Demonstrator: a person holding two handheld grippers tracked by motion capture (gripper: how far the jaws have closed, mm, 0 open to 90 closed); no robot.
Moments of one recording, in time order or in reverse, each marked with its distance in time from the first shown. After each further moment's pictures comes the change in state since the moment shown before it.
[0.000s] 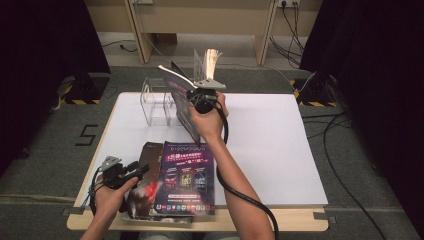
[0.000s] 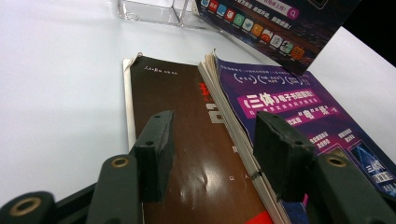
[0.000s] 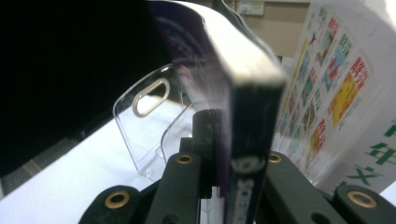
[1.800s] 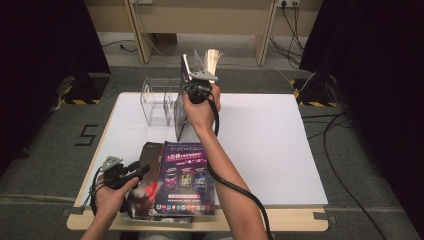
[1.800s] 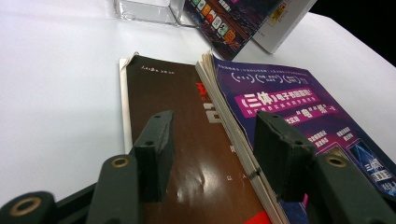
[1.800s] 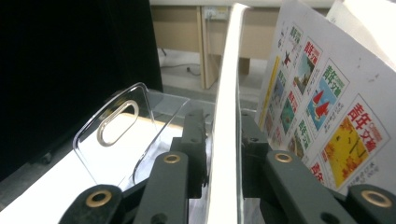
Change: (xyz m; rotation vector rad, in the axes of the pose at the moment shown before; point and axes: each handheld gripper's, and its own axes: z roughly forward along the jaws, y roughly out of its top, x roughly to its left) left arm -0.002 -0.001 0.001 0.001 -0.008 0.008; right arm 0.003 0.018 0.025 0.000 -0.135 0.046
